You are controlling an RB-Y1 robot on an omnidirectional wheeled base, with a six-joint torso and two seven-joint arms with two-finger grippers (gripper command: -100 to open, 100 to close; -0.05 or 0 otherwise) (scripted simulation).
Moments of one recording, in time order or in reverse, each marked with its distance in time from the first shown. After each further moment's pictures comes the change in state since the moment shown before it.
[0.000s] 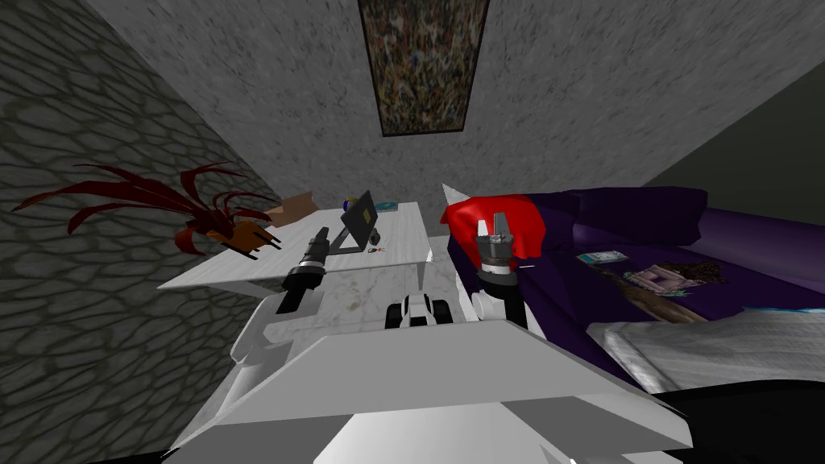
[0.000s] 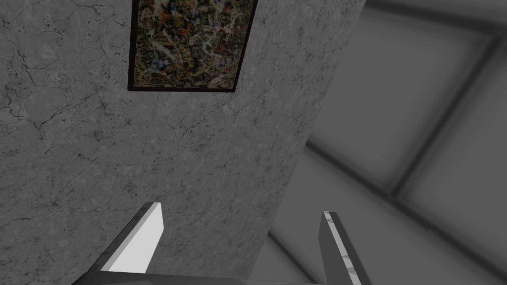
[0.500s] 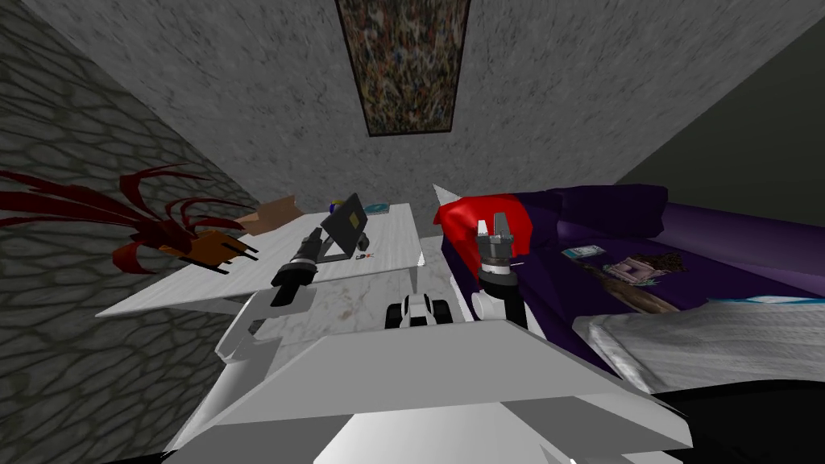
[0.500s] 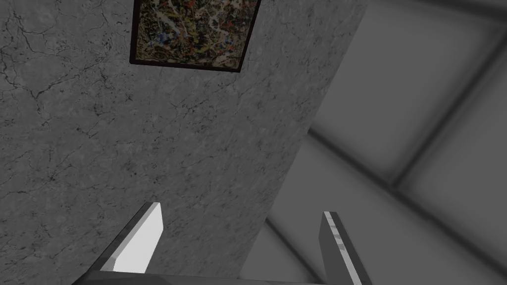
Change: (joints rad) left arm -0.026 0.090 0.038 0.032 -0.038 0.132 -0.008; right arm 0.000 0.000 0.000 0.000 0.000 0.000 0.000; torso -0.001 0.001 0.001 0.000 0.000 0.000
